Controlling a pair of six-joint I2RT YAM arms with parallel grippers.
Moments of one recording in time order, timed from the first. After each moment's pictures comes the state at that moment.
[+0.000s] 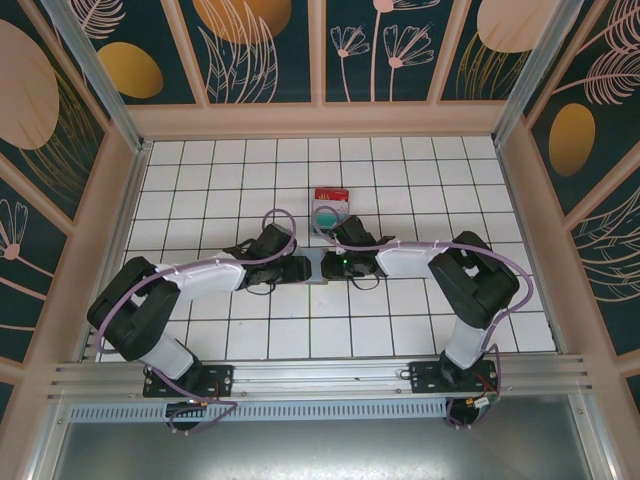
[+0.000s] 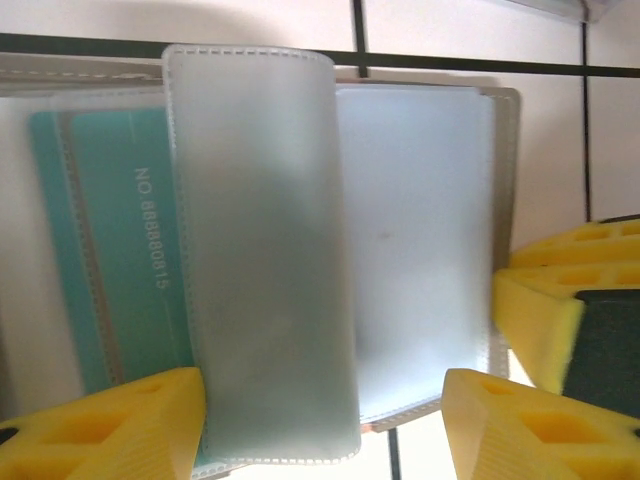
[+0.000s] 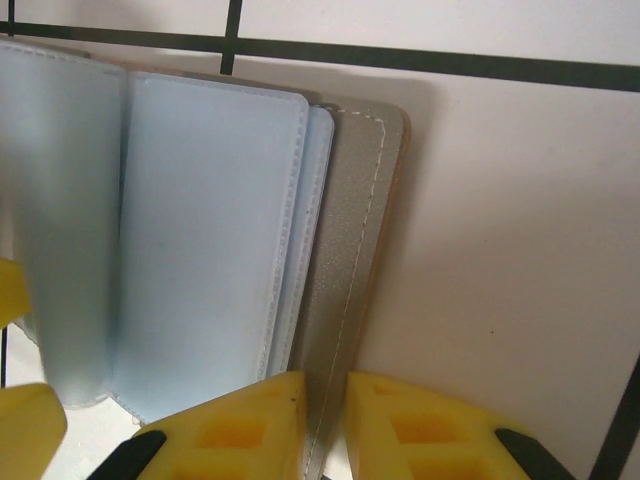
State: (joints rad) left arm -0.70 1.58 0.76 -0.18 0.12 -0.73; right arm 0.75 1.76 0.88 -0.13 -0.23 0.60
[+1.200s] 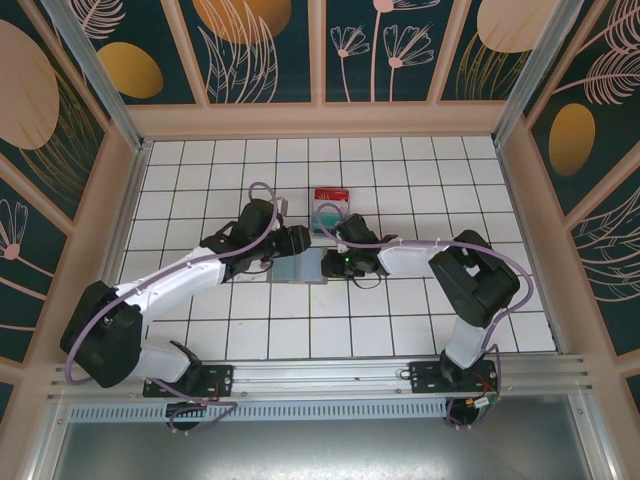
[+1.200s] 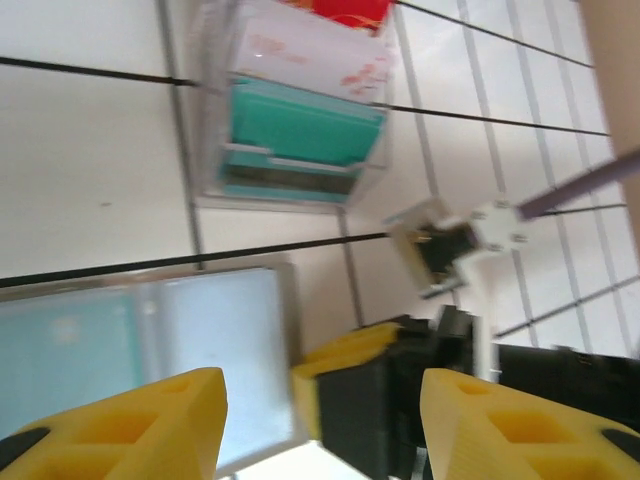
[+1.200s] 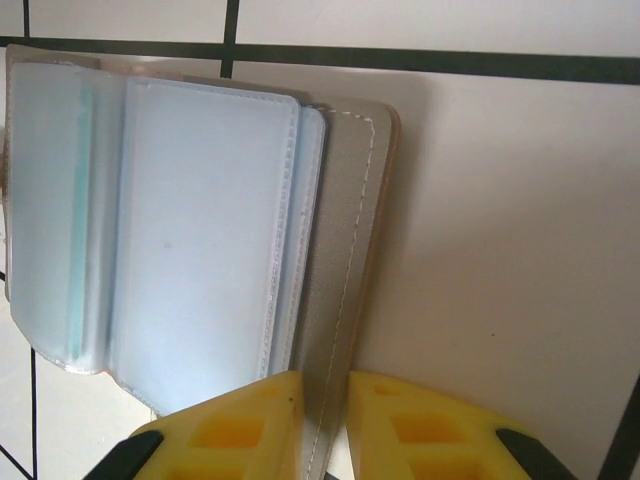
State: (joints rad) left arm -0.64 1.40 0.84 -0.19 0.13 -0.73; right arm 0.72 1.76 0.88 -0.12 -0.28 0.63
